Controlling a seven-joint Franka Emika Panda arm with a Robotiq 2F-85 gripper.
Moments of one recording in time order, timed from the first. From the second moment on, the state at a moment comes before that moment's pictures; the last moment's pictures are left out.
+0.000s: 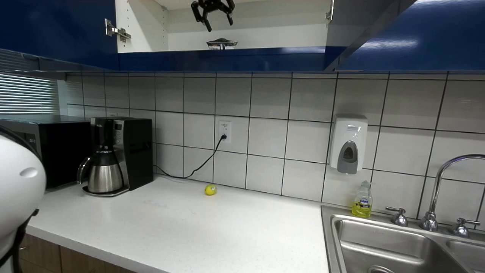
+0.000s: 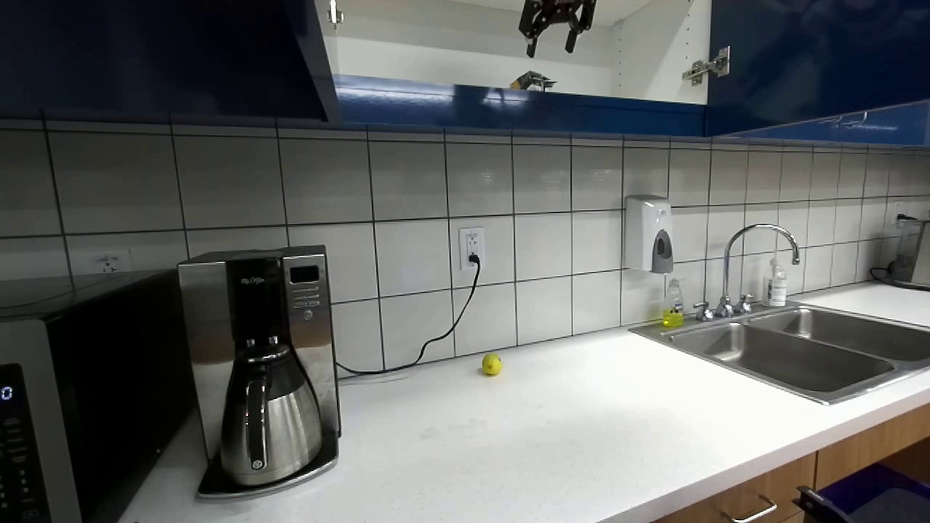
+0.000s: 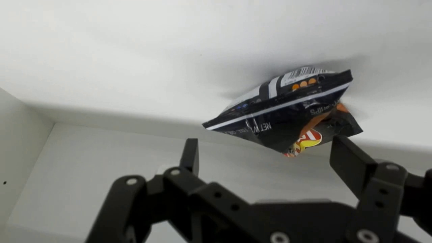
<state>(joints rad) 0.01 -0.03 0.01 -1.31 -0.24 2.06 0.02</state>
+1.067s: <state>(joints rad) 0.02 -0.41 0.01 -1.68 -0.10 1.74 -0.14</state>
